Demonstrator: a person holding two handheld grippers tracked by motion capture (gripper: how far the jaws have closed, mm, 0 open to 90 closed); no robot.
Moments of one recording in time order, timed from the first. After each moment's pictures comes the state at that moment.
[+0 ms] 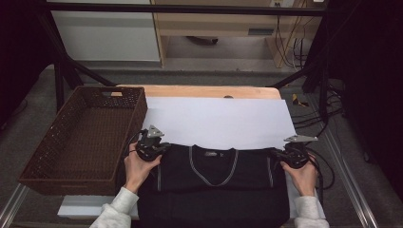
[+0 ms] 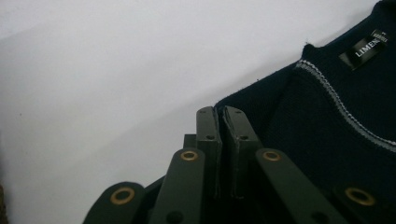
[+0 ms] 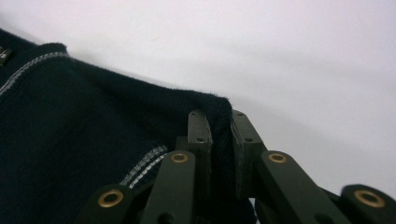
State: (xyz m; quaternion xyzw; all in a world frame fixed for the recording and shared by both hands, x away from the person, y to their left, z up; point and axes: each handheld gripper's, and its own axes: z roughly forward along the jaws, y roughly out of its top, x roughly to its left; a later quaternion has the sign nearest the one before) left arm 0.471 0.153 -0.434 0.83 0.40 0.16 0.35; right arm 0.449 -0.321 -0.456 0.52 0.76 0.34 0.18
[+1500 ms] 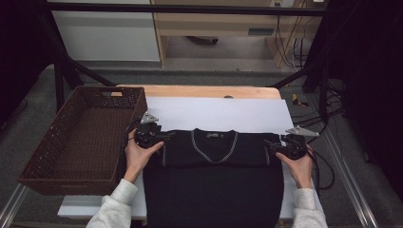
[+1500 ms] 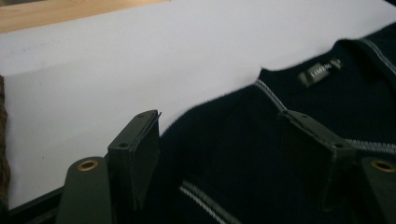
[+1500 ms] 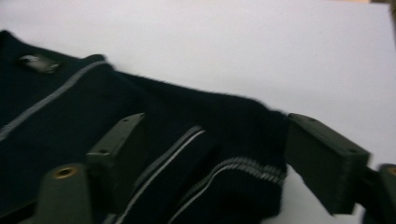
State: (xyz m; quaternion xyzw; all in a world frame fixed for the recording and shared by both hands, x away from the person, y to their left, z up) left arm 0.501 0.167 -0.435 0.78 0.43 0.16 0.42; right arm 0.471 -0.324 -0.460 0.52 0.72 0.41 0.22
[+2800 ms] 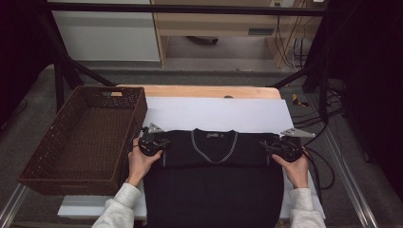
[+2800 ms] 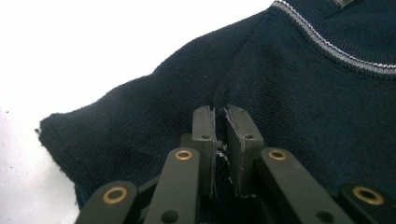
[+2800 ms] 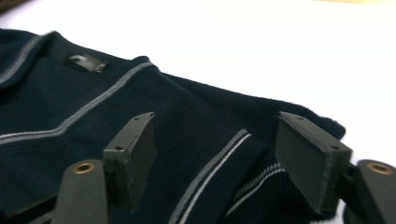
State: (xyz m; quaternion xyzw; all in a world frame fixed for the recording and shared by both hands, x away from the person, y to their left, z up) left arm 0.502 0.164 -0.470 0.82 0.42 0.15 0.36; right arm 0.467 -0.305 -0.453 0.50 0.73 0.42 0.21
